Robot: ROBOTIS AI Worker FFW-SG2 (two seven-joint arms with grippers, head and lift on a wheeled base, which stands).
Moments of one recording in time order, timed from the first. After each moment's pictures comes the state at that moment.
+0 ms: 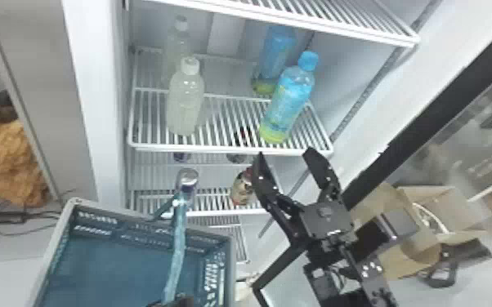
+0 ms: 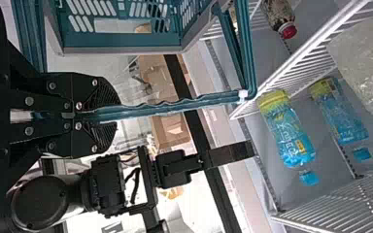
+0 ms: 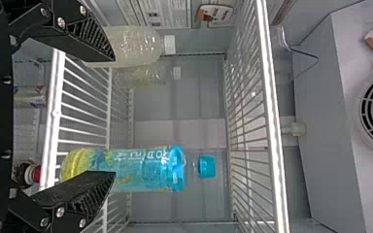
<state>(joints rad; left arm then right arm) 0.65 0.12 0.10 -2.45 1.21 1.27 -0.19 0.71 -0.13 -0.03 -2.25 -0.16 -0.11 0.14</state>
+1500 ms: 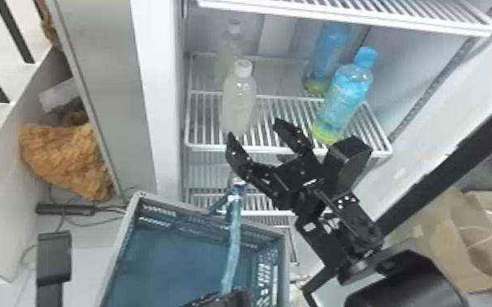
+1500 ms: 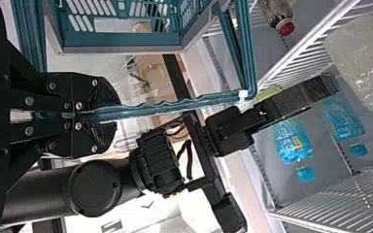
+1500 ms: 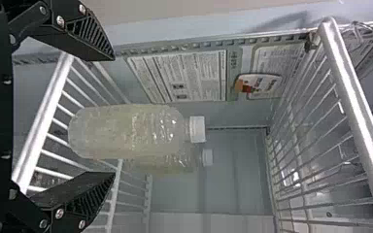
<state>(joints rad) 0.65 0.12 0.10 -2.45 1.22 1.27 -0.19 0.35 -0.21 0.19 -2.14 -0.15 0.23 0.16</state>
